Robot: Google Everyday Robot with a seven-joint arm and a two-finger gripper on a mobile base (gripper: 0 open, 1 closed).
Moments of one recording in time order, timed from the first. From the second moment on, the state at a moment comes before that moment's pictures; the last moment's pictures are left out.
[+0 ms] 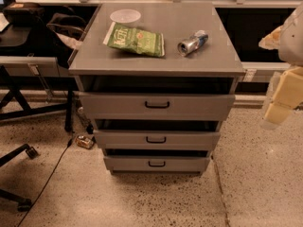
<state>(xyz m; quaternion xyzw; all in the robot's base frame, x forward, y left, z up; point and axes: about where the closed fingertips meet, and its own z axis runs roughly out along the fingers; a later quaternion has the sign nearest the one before) 0.438 -0.217 0.976 -0.60 0.78 -0.03 0.16</state>
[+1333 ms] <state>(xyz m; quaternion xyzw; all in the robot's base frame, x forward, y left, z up) 0.440 -0.204 0.885 -0.55 0.77 0.11 0.29</state>
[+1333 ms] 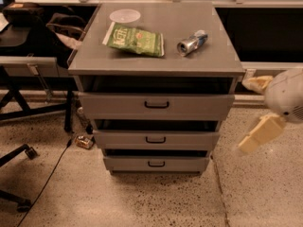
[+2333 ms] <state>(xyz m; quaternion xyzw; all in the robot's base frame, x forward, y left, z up) 0.481 -0.115 0.756 -0.46 0.80 0.17 0.34</state>
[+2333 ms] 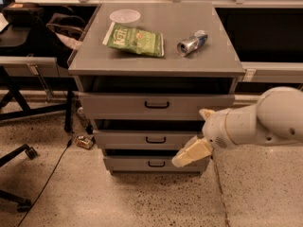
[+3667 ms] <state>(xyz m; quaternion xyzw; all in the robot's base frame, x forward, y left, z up) 0.490 -0.074 0.667 -0.47 0.82 0.17 0.27</state>
